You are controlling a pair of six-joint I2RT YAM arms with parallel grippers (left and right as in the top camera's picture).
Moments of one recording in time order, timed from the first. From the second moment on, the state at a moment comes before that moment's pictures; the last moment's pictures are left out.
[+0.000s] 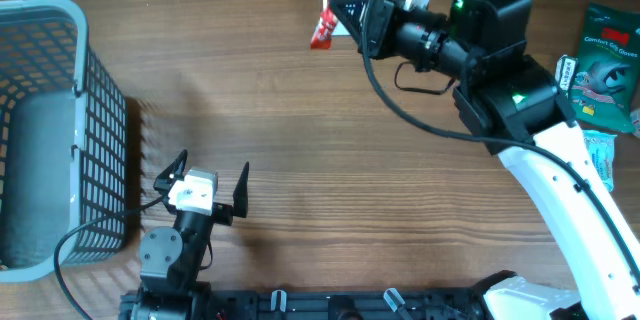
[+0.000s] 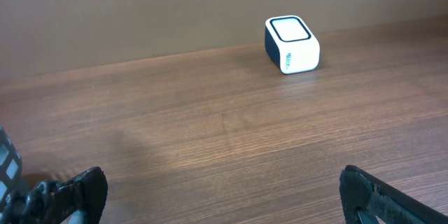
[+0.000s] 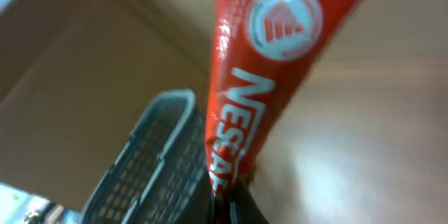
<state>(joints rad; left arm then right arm) -0.12 0.02 0.07 -0.22 0.08 0.07 0.43 1.42 1.52 -0.29 -0.53 0.62</state>
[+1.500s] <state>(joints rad) -0.12 0.02 0.07 -0.22 0.08 0.07 0.21 1.92 1.48 -0.99 -1.56 0.77</state>
